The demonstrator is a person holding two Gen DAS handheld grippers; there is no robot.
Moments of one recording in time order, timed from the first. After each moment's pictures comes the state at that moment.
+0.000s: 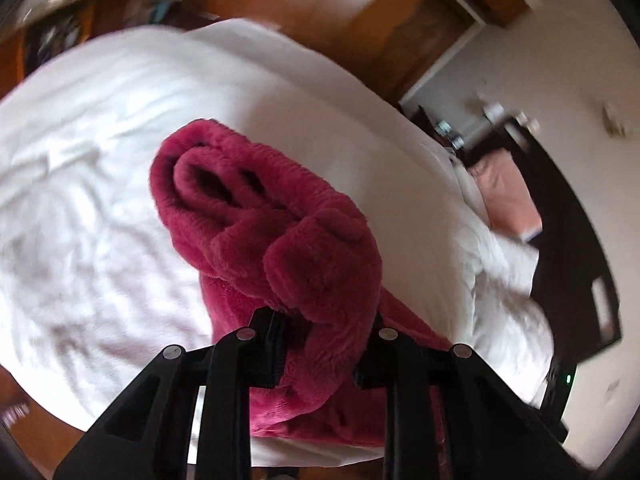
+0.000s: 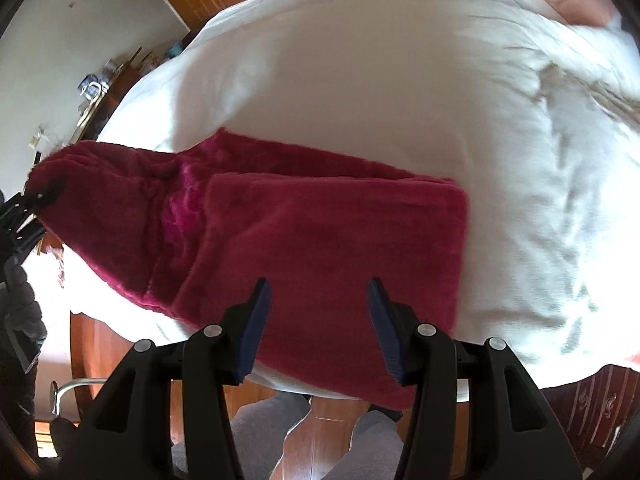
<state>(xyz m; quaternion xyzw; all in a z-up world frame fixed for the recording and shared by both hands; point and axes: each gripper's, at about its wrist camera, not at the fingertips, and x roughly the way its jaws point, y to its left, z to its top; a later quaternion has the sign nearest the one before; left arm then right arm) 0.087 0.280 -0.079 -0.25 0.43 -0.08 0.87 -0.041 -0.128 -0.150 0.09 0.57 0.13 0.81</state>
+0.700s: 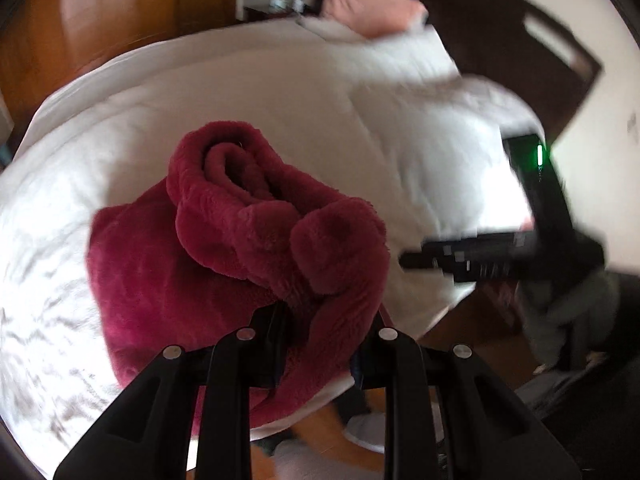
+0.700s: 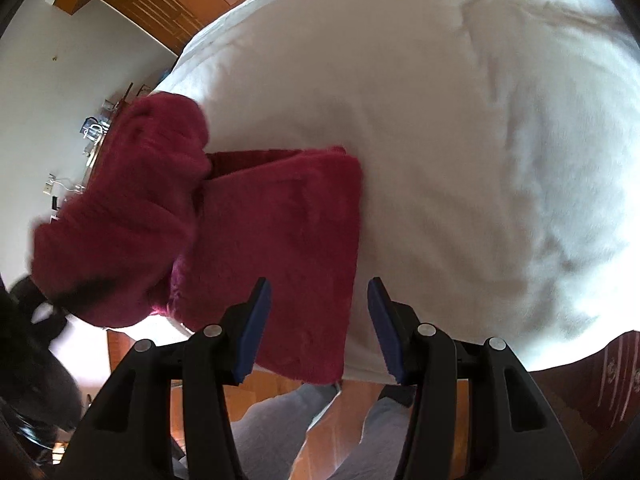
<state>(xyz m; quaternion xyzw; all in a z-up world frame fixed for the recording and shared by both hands) 0.053 -0.059 -0.118 0.09 0.50 -0.28 0.81 -0.062 -0.254 -0.184 0.19 0.58 0.14 0.78</state>
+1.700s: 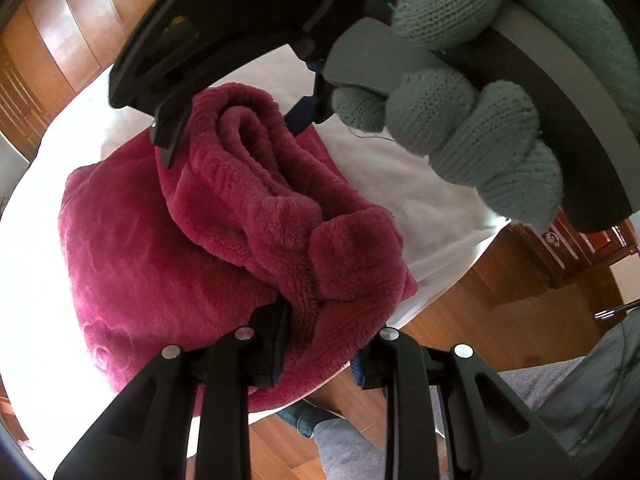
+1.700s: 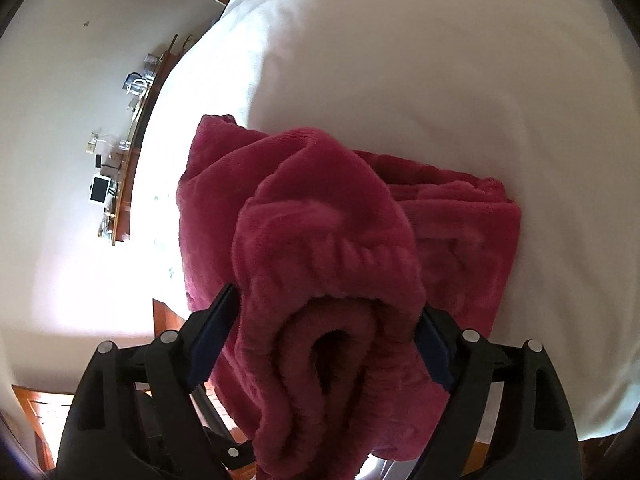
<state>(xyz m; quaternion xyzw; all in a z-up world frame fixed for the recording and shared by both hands) -0.012 -0.083 -0.199 0.19 0.51 -0.24 0.80 0.039 -0.156 -0.212 0.20 0.63 0.26 0.70</state>
